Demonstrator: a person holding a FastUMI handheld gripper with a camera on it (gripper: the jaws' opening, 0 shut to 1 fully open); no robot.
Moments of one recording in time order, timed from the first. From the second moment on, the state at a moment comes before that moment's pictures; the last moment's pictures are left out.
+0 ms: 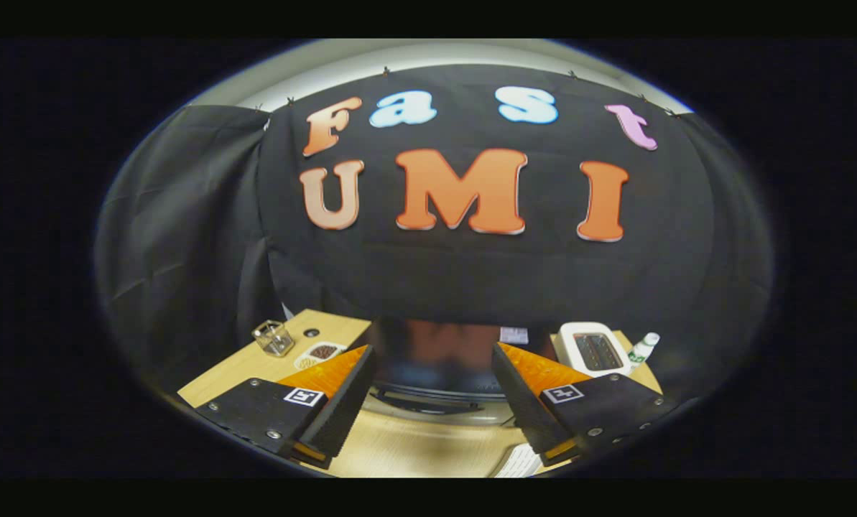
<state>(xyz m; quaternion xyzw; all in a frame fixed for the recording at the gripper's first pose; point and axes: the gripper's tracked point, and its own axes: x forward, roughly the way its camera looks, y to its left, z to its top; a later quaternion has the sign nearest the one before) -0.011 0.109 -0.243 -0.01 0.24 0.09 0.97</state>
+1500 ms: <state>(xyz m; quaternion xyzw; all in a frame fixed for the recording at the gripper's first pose) -0.002 0.041 0.028 -0.01 -0.03 0.05 1.00</state>
